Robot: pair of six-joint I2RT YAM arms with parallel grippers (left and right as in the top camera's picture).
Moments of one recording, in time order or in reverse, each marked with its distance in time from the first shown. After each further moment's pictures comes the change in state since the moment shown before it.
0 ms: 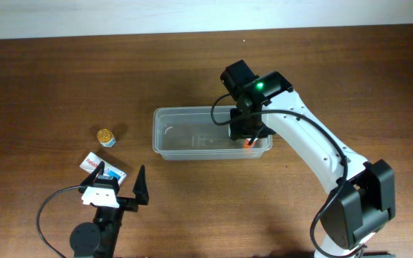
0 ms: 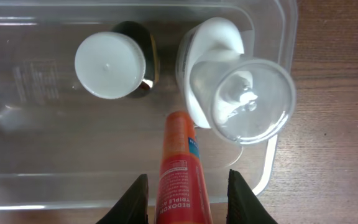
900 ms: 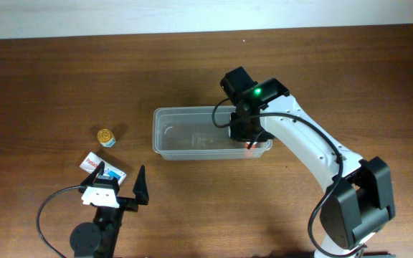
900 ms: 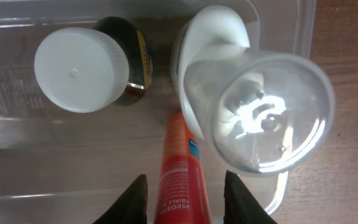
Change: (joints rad) left arm 0.000 0.000 0.000 0.000 0.000 0.000; right arm 0.000 0.000 -0.083 0.075 0.009 0.035
